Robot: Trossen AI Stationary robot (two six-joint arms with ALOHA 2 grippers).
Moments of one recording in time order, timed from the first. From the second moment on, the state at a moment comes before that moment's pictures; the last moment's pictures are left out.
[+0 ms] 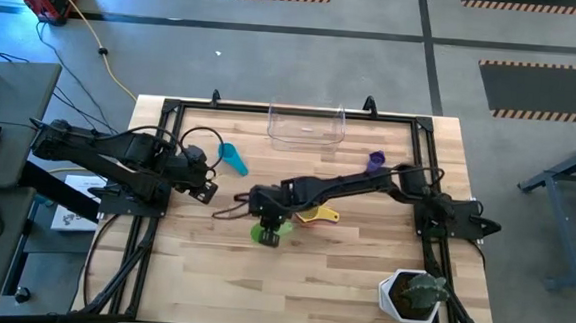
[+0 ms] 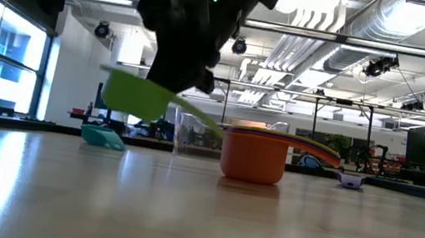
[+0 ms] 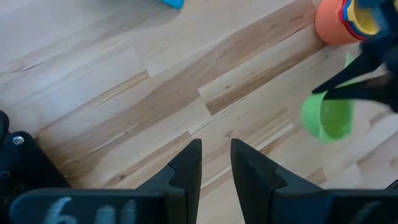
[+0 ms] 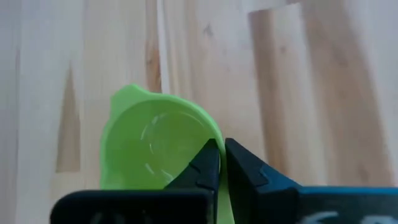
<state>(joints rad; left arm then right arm) -0.16 1.02 1.04 -1.23 -0.15 -1.22 0.10 2.21 1.83 -0.66 -0.13 0.26</state>
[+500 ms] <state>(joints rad) -0.16 1.02 1.04 -1.23 -0.15 -1.22 0.02 1.99 1.83 -0.82 -0.05 0.32</state>
